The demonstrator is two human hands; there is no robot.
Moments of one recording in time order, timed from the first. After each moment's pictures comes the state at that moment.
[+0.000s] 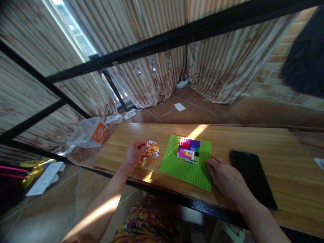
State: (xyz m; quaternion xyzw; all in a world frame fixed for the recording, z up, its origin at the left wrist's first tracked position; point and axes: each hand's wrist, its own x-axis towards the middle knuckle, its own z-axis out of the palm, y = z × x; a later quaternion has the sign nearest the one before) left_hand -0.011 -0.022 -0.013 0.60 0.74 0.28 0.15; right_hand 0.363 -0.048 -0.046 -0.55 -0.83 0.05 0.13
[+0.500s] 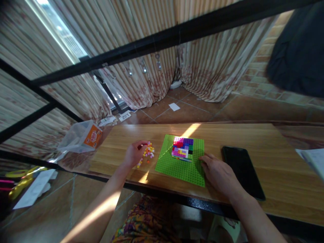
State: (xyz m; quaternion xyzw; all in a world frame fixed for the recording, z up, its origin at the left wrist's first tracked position) left_hand 0.019 -0.020 0.004 0.64 0.66 0.33 0.22; right_hand 0.357 -0.050 -0.033 -0.56 -0.82 0.06 0.10
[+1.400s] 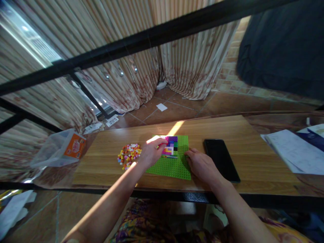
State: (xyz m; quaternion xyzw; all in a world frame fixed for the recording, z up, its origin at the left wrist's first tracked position) left_hand 0.134 -0.008 0.030 0.79 0.52 0.26 0.19; right_hand 0.353 -0.049 -0.024 -0.58 -0.81 0.10 0.08
